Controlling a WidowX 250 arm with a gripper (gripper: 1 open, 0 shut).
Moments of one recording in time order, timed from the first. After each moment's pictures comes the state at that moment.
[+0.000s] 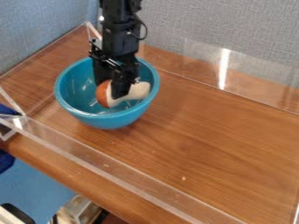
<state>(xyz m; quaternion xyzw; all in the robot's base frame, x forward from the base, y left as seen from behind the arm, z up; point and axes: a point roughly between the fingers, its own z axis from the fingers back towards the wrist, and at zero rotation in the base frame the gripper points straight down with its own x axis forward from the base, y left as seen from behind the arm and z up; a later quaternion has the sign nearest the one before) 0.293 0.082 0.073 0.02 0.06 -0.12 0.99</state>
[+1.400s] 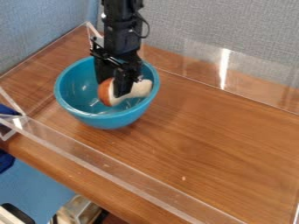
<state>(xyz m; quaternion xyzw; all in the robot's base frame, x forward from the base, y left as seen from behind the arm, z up) 0.294 0.079 0.077 0.02 0.05 -0.11 0.99</state>
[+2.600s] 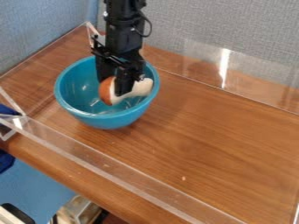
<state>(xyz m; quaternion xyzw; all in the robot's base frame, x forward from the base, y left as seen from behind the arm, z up) 0.294 0.077 0.080 0.03 0.05 -0.11 0.99</state>
